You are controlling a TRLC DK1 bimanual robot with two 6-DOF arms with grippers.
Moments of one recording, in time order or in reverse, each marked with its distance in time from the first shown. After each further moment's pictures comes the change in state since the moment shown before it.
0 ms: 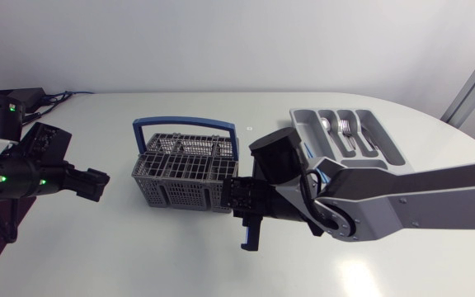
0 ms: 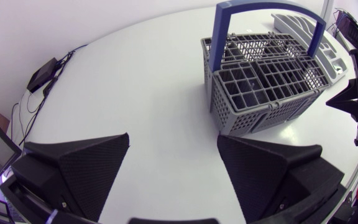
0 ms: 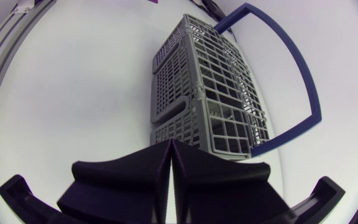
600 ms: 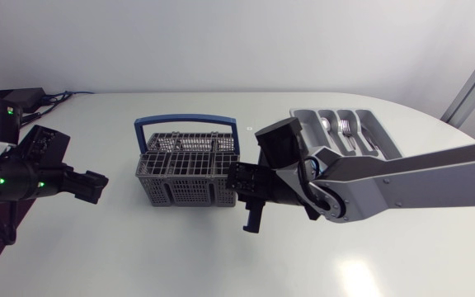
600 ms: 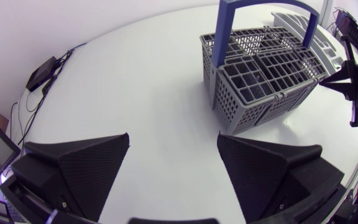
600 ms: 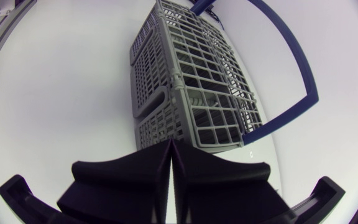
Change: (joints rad) left arm 0.026 0.000 -0.014 0.008 0.022 0.019; right arm -0.080 0.067 0.051 0.026 0.007 -0.003
